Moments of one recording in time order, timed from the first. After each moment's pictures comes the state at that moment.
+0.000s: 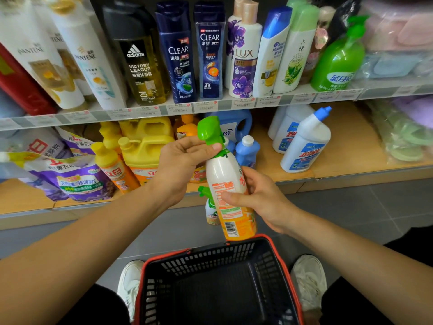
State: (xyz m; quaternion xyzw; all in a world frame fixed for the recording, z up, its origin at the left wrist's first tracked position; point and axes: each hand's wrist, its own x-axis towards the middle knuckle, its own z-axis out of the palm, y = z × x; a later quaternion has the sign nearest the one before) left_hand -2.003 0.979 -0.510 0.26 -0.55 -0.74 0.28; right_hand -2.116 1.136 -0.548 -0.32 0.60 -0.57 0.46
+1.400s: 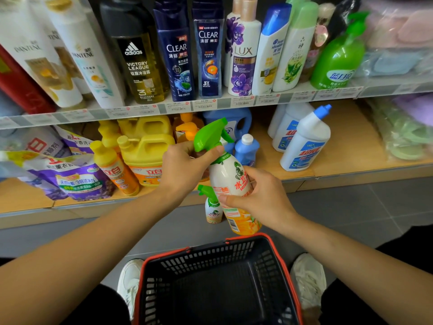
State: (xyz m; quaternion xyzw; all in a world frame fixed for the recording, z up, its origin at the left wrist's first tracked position) left_hand -2.007 0.985 -0.525 0.37 -0.70 -0.54 0.27; right_hand -2.111 1.140 -0.542 -0.38 0.77 -0.44 0.24
